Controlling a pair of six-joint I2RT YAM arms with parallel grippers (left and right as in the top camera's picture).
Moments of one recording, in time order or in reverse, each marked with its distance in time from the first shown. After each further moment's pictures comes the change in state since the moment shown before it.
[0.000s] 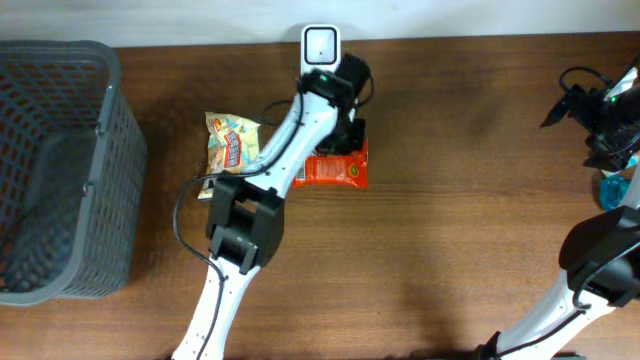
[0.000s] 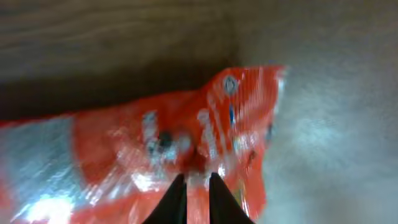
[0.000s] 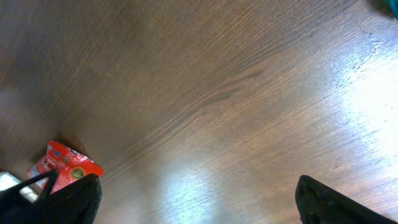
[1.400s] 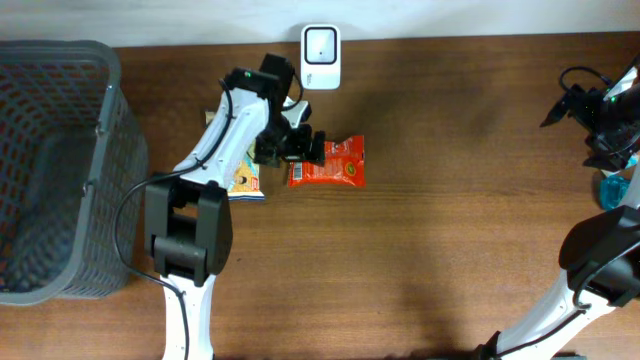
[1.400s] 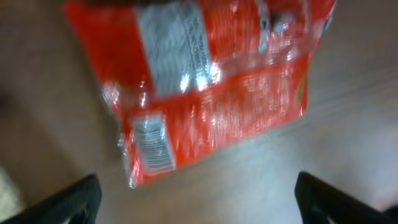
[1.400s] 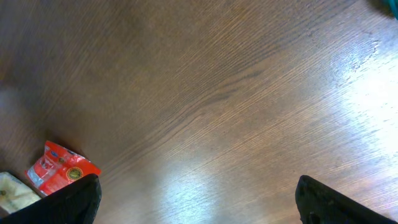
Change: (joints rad) left arm 0.221 -0.259 -0.392 0.030 0.235 0.249; right arm 0.000 0.000 0.000 0.000 0.000 -0.001
